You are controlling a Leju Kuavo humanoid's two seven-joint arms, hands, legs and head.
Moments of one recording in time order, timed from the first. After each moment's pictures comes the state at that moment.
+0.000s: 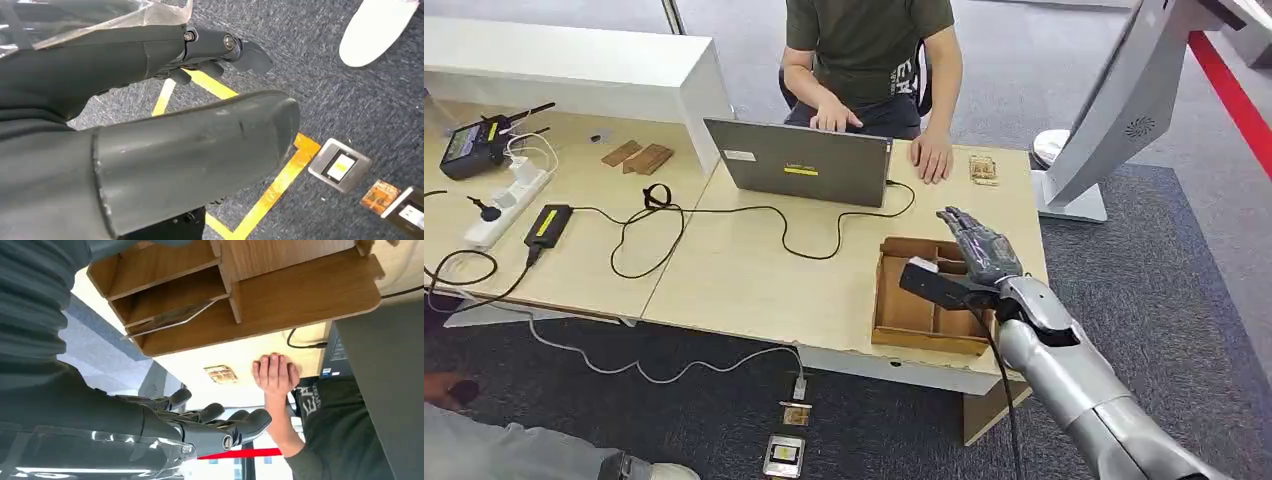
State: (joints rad) left arm -0.11 0.09 -0.26 -0.17 0.60 0.30 -0.07; right arm -0.80 -0.14 0.79 -0.72 0.79 -0.13 -0.11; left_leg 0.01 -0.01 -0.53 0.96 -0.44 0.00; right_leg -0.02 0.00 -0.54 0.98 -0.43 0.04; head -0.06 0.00
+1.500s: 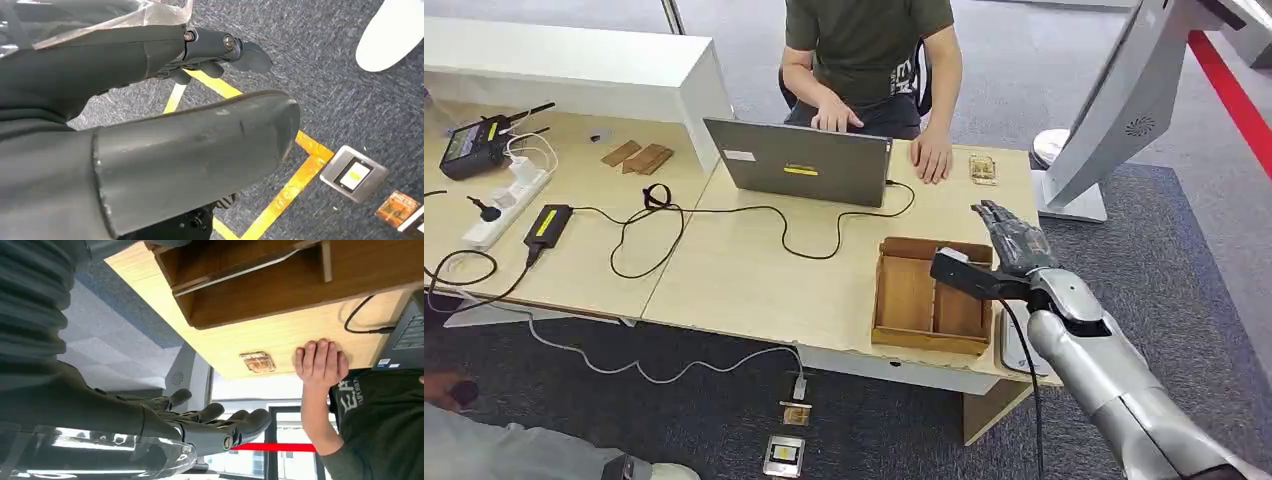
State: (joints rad) left arm -0.11 0.08 -0.28 -0.17 0.62 0.34 -0.04; right arm -0.84 -0.20 0.78 -0.66 0.83 -0.12 -0.11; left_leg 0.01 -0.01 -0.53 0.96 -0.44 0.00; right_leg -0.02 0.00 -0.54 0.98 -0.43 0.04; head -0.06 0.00
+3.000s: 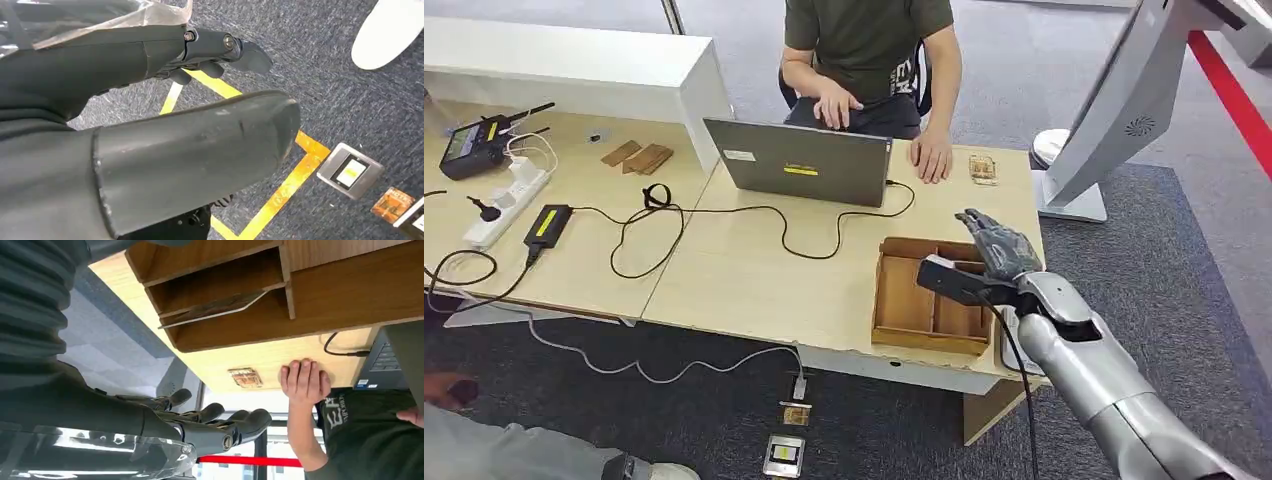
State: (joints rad) left arm -0.11 0.09 -0.30 -0.17 0.64 0.33 -0.05; right arm -0.81 -0.20 0.79 -0.74 0.81 -0.04 -0.07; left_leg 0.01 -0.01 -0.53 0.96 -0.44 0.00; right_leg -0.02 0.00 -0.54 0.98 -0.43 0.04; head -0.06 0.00
